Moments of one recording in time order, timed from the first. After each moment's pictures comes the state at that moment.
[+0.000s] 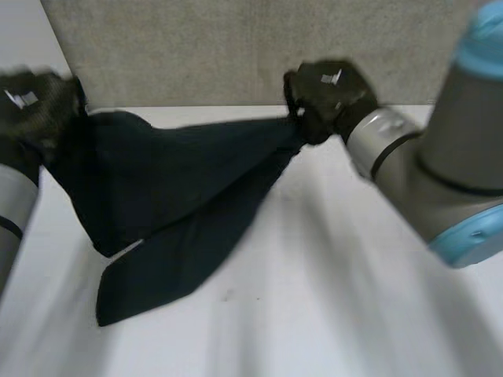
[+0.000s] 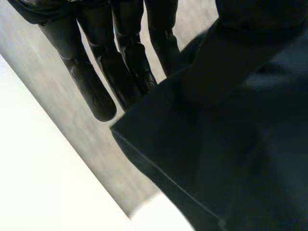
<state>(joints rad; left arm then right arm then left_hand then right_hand) 4.35 -1.38 -1.73 3.29 -1.72 3.50 2.14 -1.23 1.12 0.08 1.45 2.86 1.10 1.19 1.19 1.20 0.98 0.97 1.18 1.17 1.19 0.98</state>
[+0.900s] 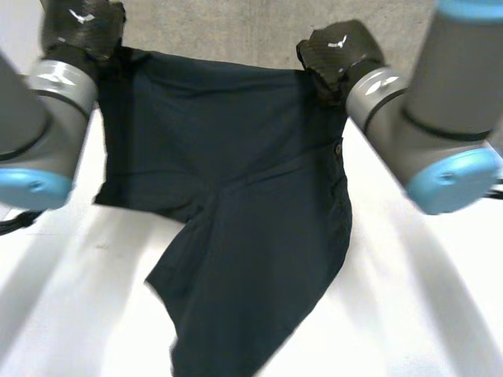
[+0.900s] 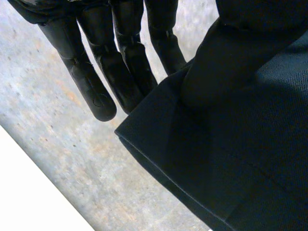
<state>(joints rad) 4.35 -1.95 -1.14 3.38 -1.65 3.59 2.14 -0.99 0.77 0.19 1.57 2.71 1.11 1.20 1.19 1.20 0.98 0.98 1.18 1.18 1.19 0.98</state>
